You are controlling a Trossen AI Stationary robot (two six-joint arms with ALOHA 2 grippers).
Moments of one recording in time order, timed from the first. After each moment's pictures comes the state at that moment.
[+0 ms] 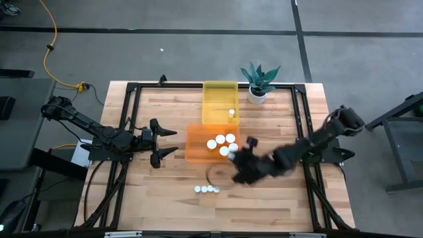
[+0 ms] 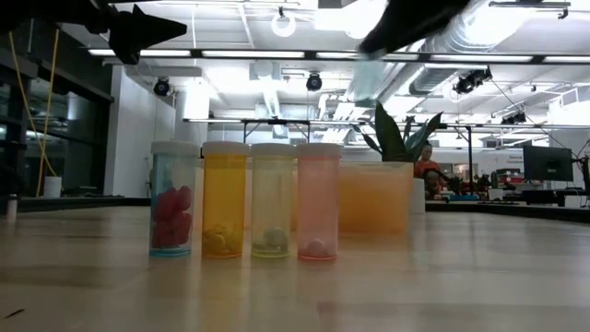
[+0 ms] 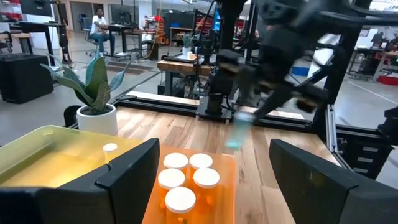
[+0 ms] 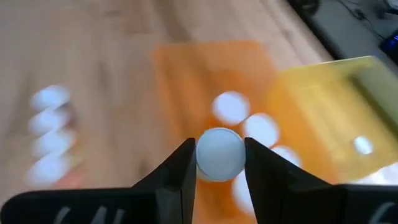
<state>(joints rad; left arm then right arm) -0.32 0.73 0.31 0.39 -0.59 -0.10 0.46 1.56 1.17 -0.52 0.70 0.45</state>
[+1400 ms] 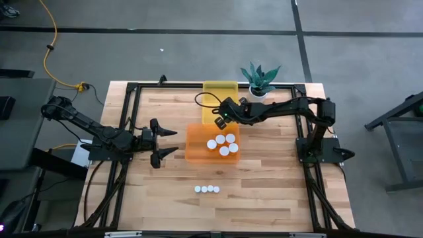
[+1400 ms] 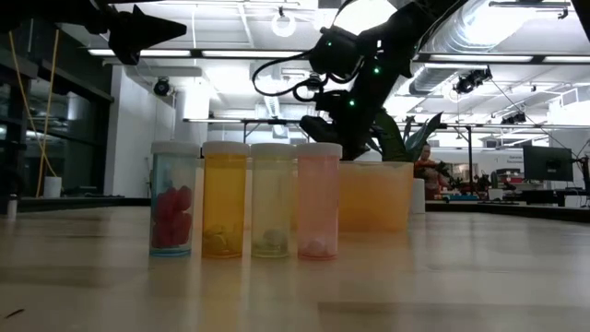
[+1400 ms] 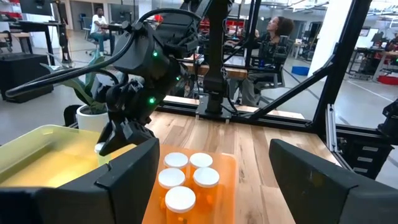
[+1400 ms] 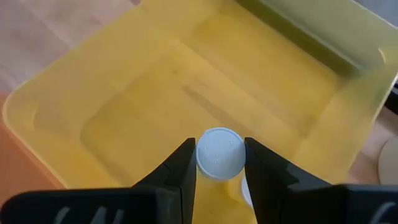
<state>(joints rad) -0.32 0.73 0.31 0.39 -0.59 -0.10 -0.22 1.82 1.17 -0.31 0.44 0.45</state>
